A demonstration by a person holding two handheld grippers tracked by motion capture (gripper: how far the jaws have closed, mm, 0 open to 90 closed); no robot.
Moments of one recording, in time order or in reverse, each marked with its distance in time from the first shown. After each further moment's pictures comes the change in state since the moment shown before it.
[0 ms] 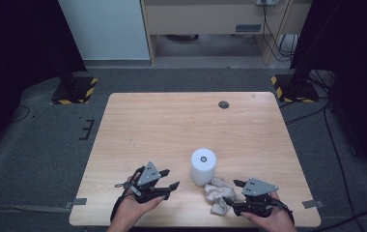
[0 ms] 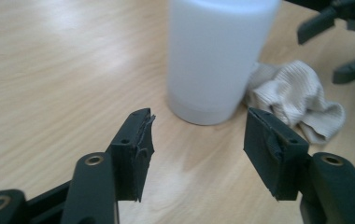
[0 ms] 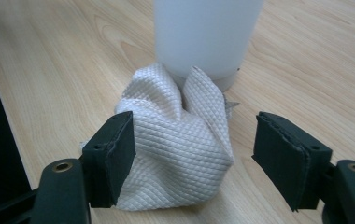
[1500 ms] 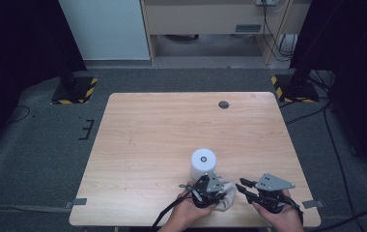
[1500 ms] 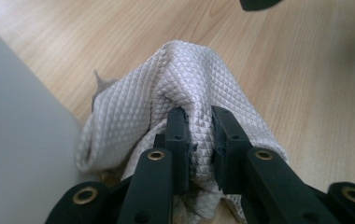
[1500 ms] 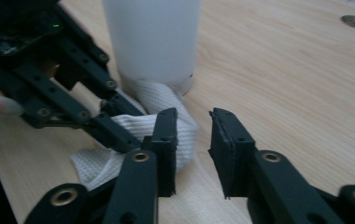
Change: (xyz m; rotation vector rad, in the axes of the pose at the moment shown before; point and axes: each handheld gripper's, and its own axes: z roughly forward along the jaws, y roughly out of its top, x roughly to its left) left arm -0.101 0.018 0.144 0.204 -0.193 0.171; right arm -0.021 -0.003 -0.023 -0.050 -0.075 0.076
